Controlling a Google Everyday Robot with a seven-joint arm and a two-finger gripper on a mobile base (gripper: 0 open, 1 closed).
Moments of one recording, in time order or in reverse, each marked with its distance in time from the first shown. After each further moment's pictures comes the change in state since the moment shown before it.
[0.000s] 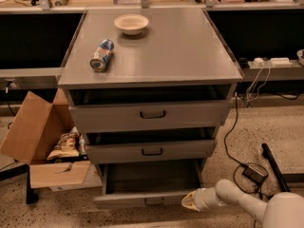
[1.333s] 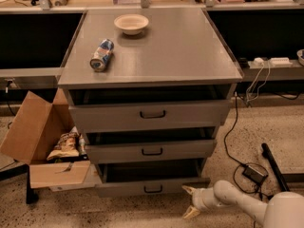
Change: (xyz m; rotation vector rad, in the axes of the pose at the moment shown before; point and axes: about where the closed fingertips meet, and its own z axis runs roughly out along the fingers) arm -0.004 -0.001 0.002 0.020 0.012 -0.036
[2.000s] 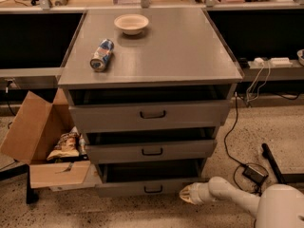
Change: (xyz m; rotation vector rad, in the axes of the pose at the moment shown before) arm 0.000 -0.034 0.008 0.075 0.083 -0.130
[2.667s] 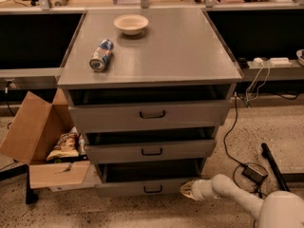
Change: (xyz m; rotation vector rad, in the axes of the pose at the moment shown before) arm 0.005 -0.025 -0.002 0.057 -0.041 -0.005
